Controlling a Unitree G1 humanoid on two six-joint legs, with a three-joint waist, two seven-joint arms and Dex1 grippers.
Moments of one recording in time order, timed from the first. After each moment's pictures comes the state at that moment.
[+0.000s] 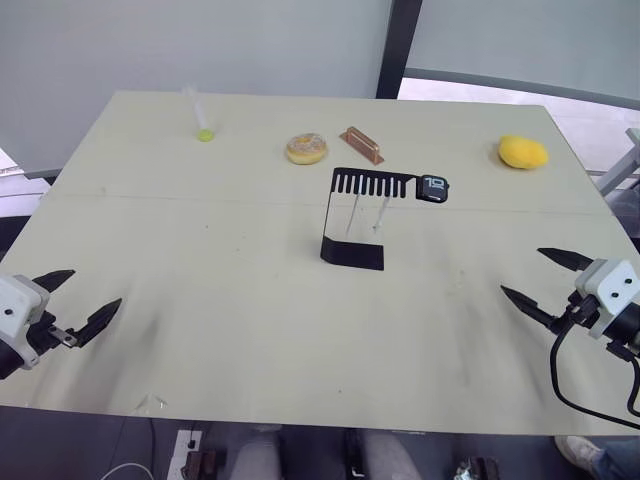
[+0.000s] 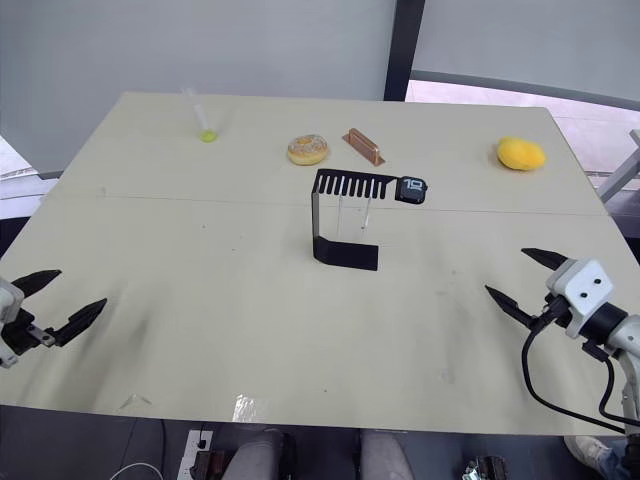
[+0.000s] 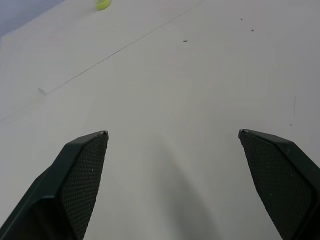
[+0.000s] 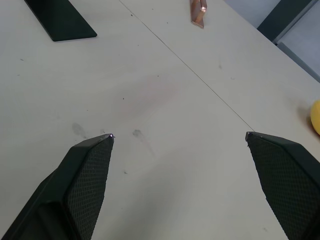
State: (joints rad) left arm 0.21 0.80 0.67 -0.03 -0.34 0.09 -0.79; right arm -0.02 -0.83 -0.40 0.17 0.30 -0.20 0.95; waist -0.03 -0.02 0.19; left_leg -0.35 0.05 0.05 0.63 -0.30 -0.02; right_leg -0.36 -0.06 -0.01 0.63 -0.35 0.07
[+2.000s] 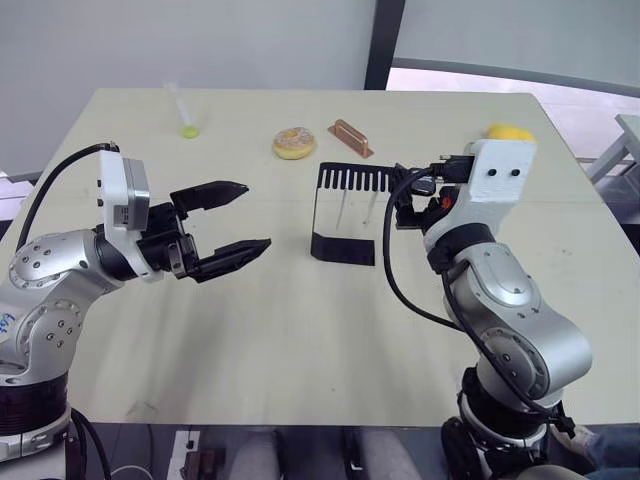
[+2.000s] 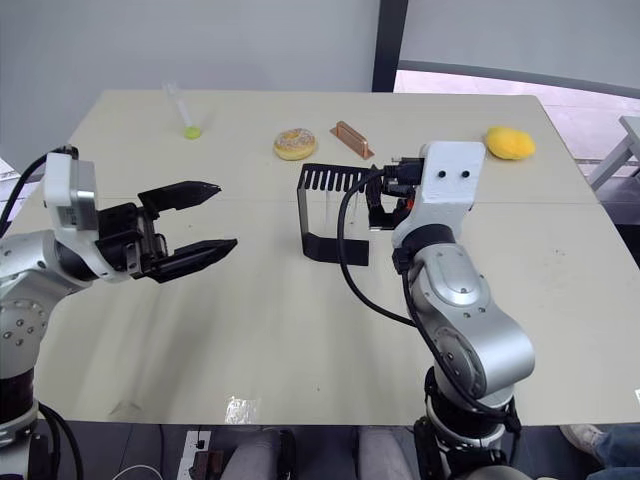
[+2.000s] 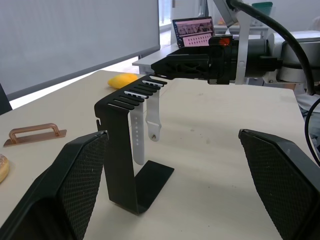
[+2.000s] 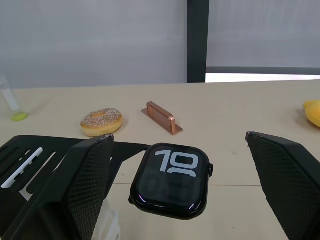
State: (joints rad) left arm -0.38 0.79 0.29 -0.39 -0.84 0.56 -0.85; right arm -0.57 -0.06 -0.05 -0.79 0.29 1.14 -0.28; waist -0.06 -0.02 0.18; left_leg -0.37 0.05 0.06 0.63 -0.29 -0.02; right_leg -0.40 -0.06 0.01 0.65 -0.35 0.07
